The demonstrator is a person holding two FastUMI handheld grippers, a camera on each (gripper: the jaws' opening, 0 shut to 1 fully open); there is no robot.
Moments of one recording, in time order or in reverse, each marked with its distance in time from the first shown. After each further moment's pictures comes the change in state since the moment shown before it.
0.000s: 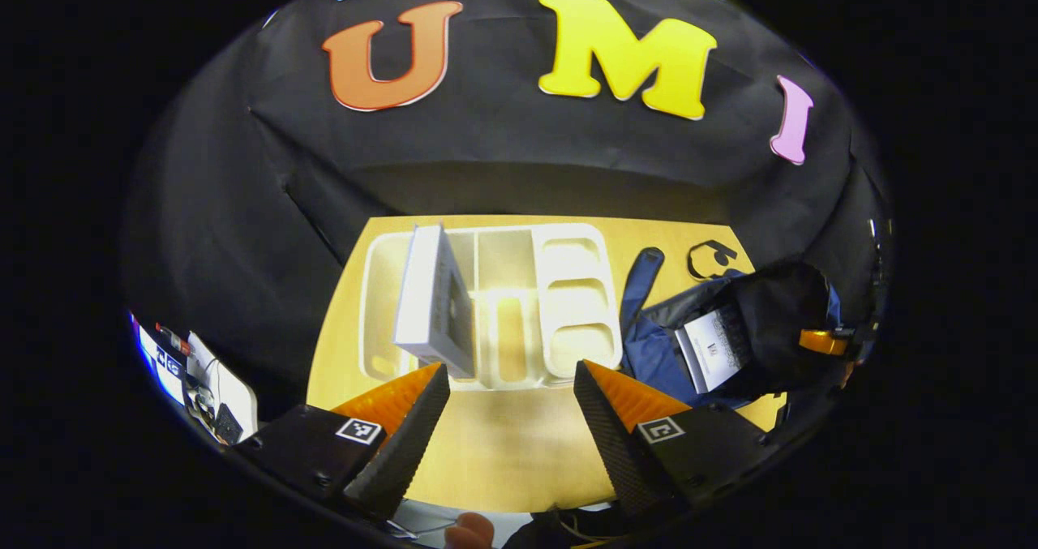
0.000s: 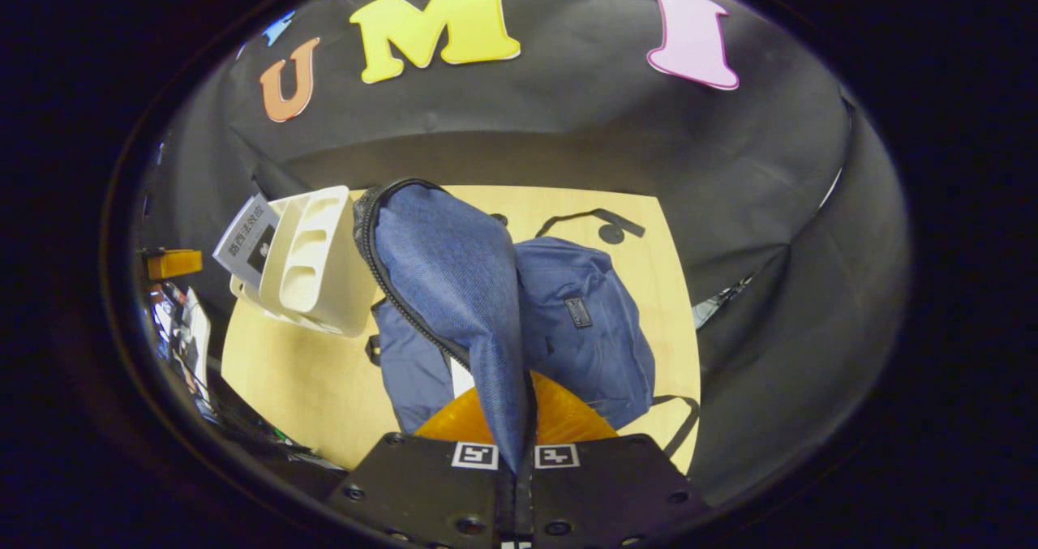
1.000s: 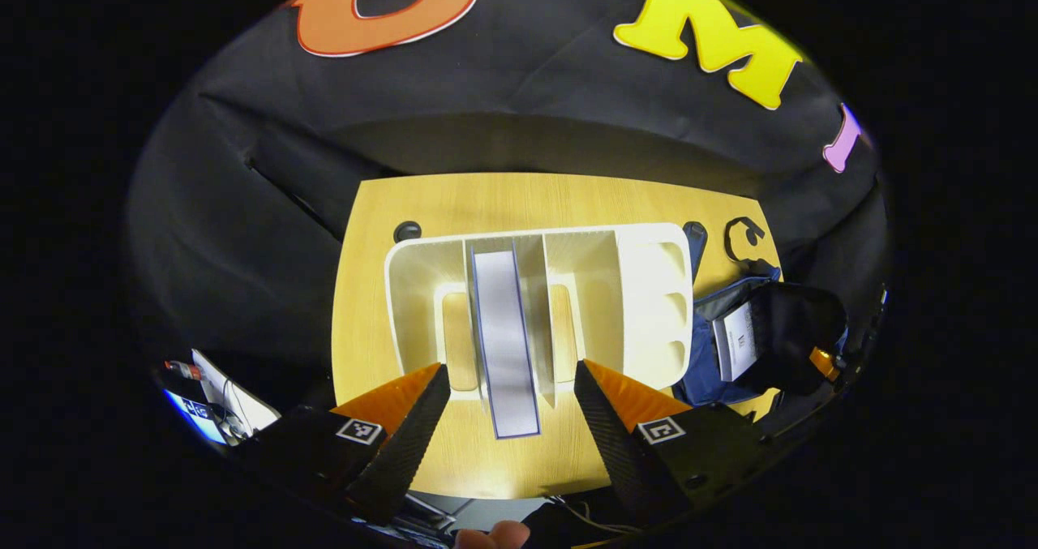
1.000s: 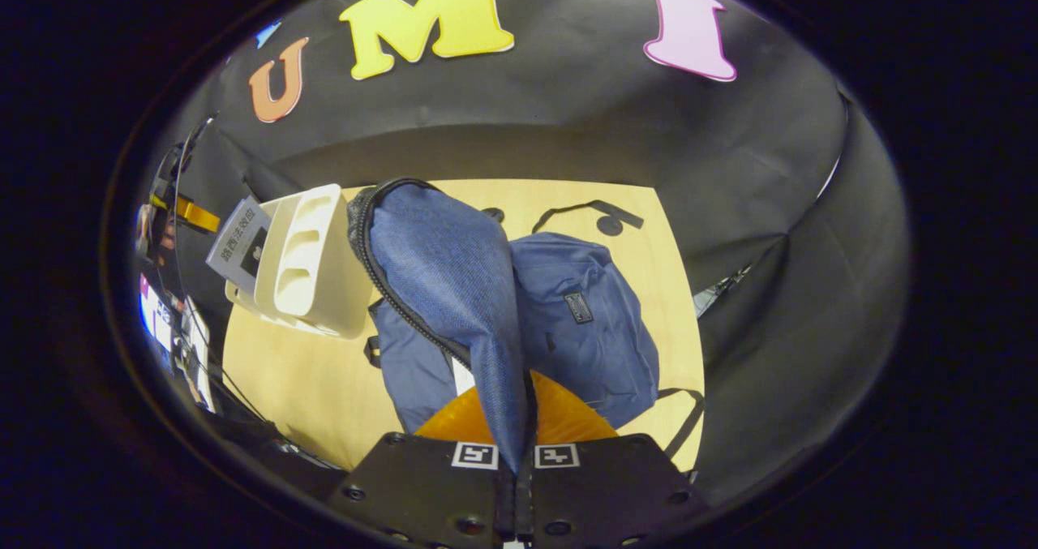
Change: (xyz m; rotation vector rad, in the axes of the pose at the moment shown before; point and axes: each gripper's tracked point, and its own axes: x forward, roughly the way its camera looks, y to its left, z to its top) left arm 0.094 0.070 0.043 0.025 0.356 -0.052; right arm 0.006 0.006 0.000 0.018 0.037 -0.020
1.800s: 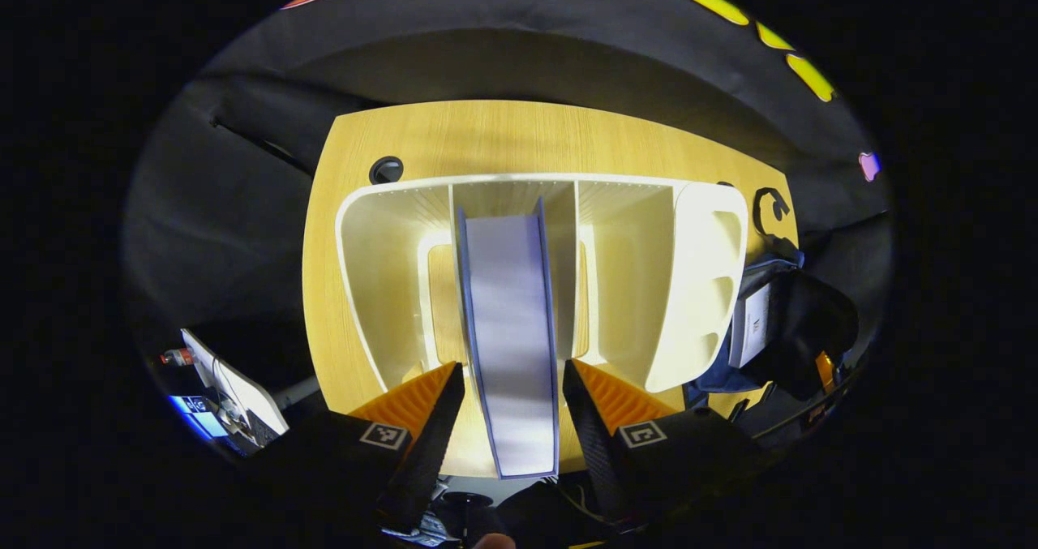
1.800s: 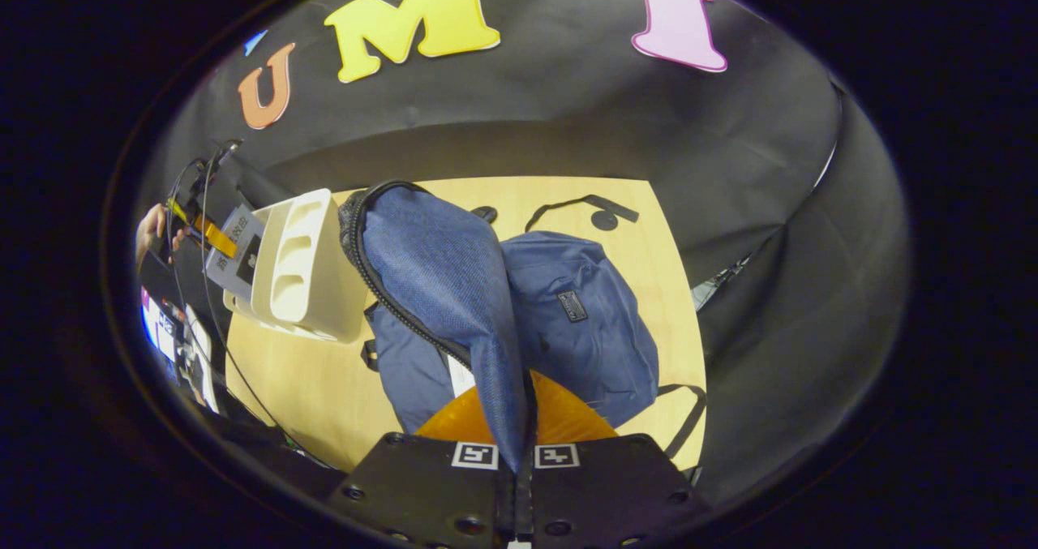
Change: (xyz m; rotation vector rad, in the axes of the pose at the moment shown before) left arm 0.056 0.004 -0.020 -0.036 0.267 -0.003; right arm 0.005 -0.006 0.003 0.037 0.012 0.002
